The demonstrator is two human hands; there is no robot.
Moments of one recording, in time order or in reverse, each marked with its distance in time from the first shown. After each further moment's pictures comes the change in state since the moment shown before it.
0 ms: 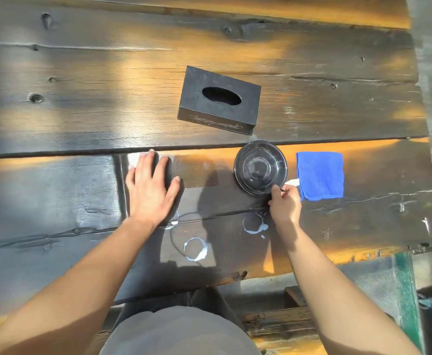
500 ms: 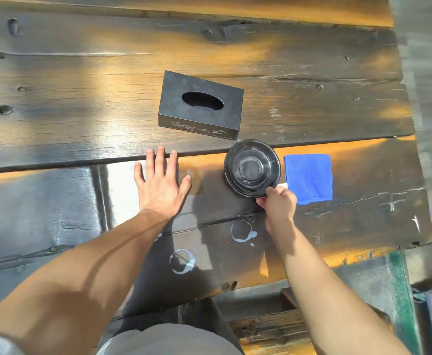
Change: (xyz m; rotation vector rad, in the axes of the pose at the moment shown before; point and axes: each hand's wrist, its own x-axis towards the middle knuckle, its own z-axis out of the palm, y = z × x) left_hand 0.036 0.043 0.046 0.171 -0.083 0.053; right_hand 0.032 -0.007 0.003 0.351 0.014 0.208
